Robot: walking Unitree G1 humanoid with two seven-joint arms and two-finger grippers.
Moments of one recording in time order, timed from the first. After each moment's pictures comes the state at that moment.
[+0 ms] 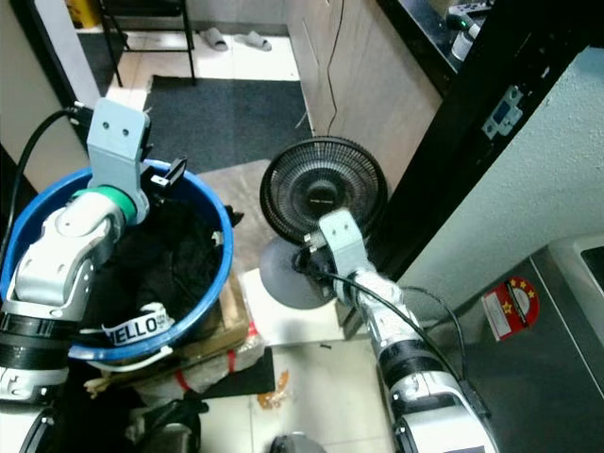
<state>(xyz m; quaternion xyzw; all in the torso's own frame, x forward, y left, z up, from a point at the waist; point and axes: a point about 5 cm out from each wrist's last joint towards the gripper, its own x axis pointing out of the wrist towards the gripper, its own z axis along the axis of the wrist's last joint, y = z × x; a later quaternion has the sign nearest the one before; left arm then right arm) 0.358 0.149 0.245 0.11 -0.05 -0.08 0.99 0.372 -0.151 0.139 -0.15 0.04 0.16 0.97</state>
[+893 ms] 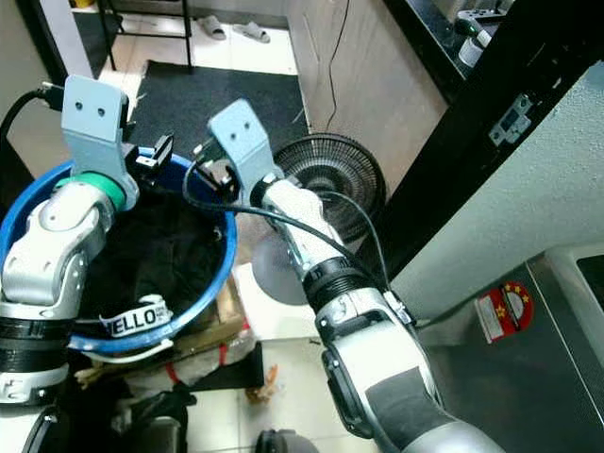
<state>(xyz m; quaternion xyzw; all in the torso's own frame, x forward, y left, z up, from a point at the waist) 0.349 0.152 0.265 0.08 -0.09 -0.05 0.99 0.388 -0.021 0.223 -0.15 -0.07 0.37 0.92</state>
